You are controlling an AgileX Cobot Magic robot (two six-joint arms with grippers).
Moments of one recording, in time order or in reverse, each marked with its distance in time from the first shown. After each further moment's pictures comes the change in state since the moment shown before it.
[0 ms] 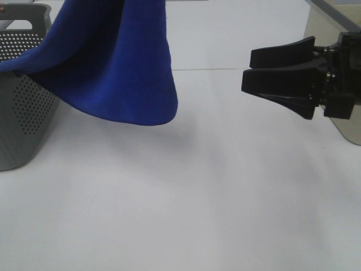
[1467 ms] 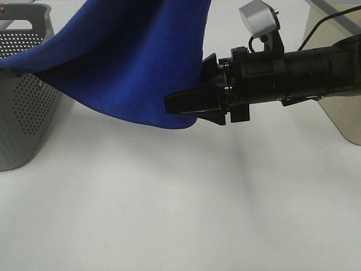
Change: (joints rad) left arm -0.072 0.087 0.002 0.047 -0.136 0.066; right arm 0.290 0.352 -0.325 -0.059 -0.065 0.021
